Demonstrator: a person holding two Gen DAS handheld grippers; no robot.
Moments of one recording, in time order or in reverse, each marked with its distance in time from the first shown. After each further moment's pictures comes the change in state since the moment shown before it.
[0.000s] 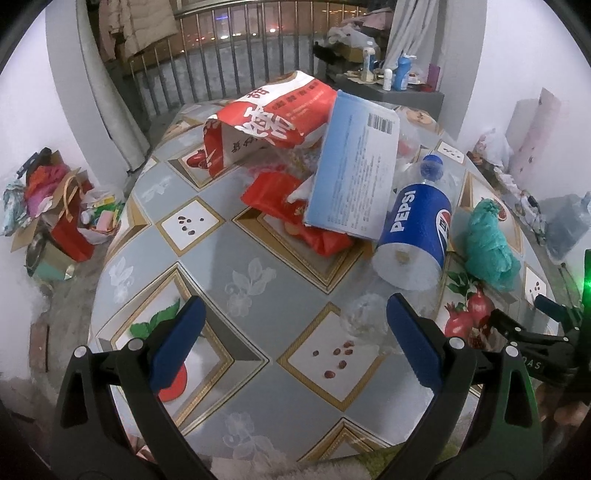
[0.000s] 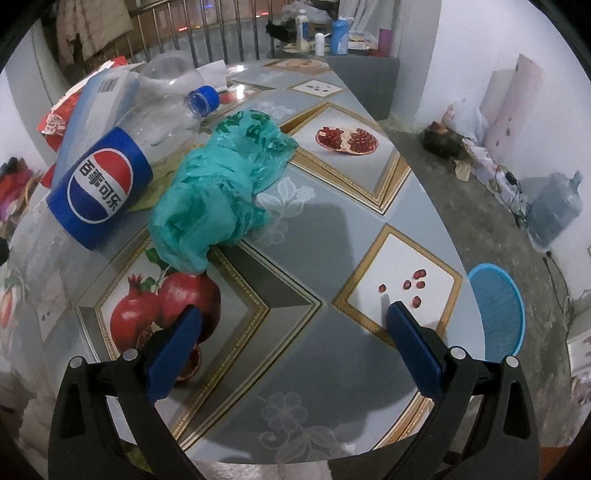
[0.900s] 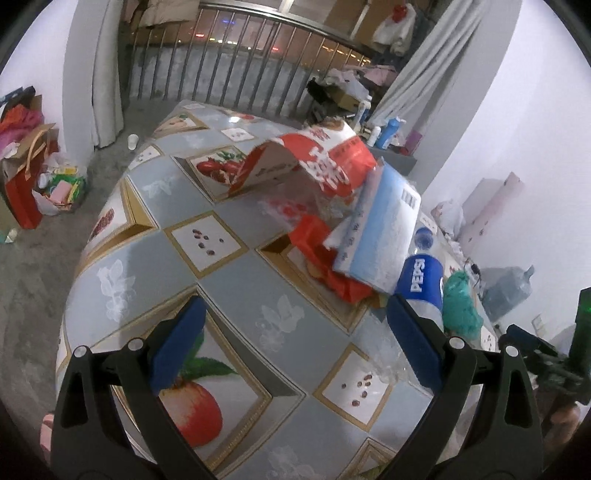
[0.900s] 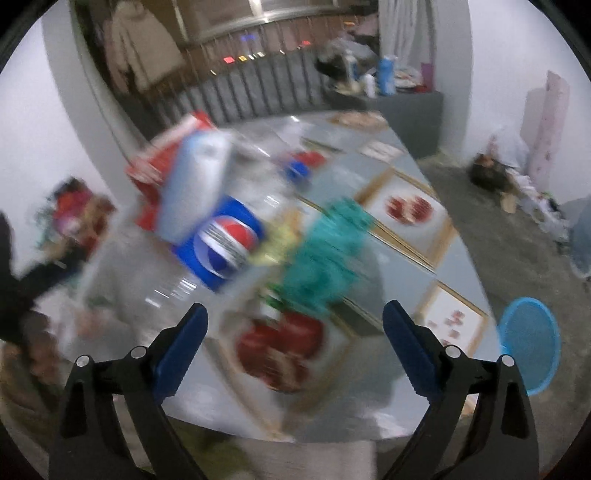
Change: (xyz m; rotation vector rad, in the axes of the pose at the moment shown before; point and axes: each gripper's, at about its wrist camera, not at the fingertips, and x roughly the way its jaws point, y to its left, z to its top) left arm 0.003 0.099 0.004 -0.223 -0.137 -0.294; right arm -0.077 0.034 0.031 -0.017 -0.143 0.312
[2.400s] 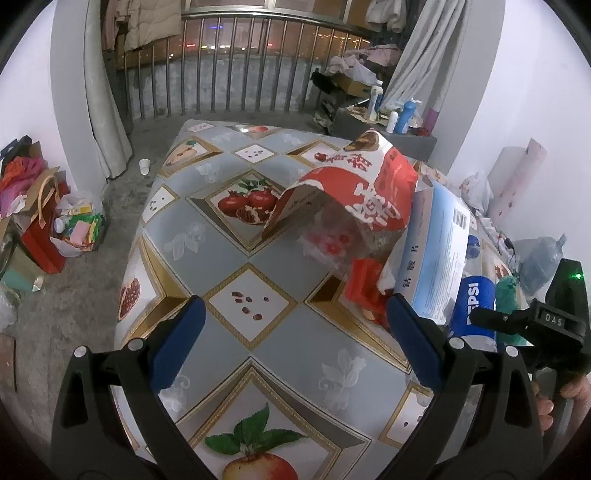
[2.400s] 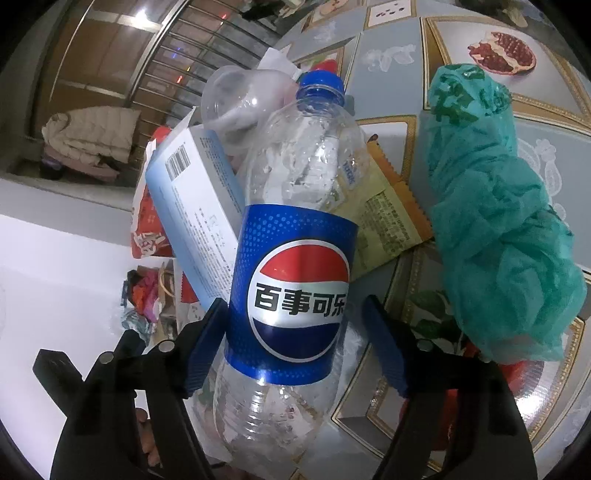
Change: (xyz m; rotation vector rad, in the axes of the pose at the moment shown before) left arm 0.028 0.017 0.056 0.145 0.049 0.130; right arm 0.129 0.000 0.015 0.629 0.234 0.309
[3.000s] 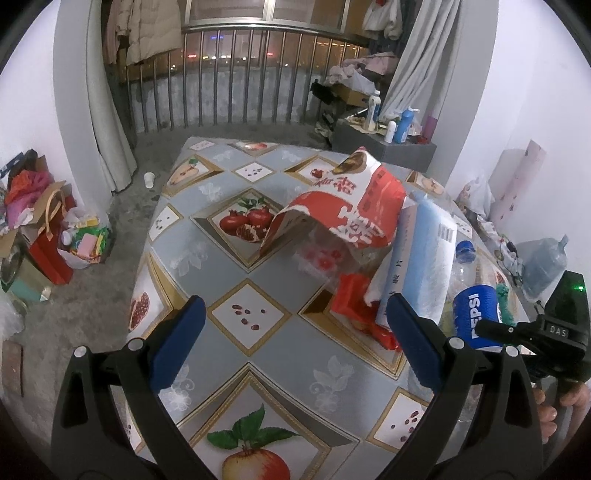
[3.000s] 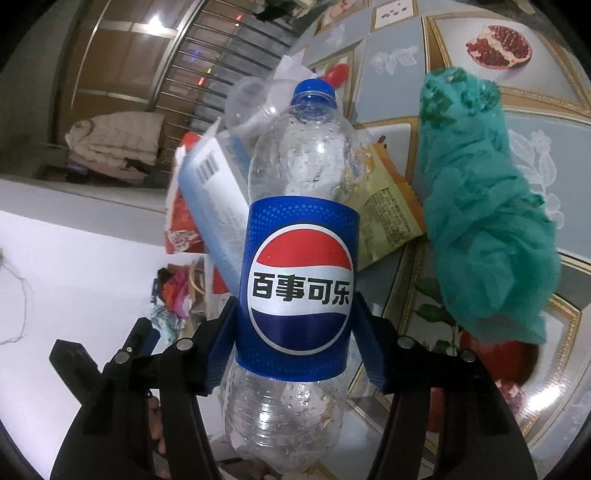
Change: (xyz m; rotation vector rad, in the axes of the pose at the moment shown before) left arm -0.022 -0.015 0.009 0.024 -0.044 0.026; right arm -0.025 -0.007 -0.003 -0.007 -0.008 0.130
